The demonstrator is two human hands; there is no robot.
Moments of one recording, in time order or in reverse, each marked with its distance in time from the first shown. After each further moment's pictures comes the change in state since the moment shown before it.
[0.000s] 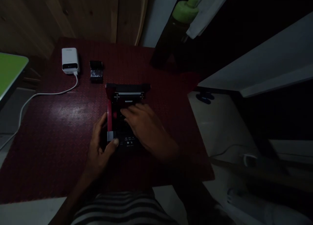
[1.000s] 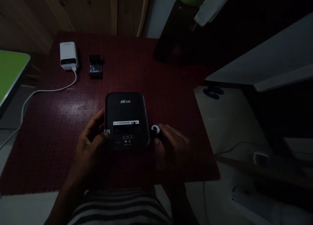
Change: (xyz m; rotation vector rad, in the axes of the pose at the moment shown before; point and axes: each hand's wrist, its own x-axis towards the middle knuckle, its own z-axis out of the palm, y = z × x) left_hand 0.011 0.032 -0.002 -0.242 0.112 -0.374; right_hand -0.112 -0.012 0.048 0.169 0.750 0.369
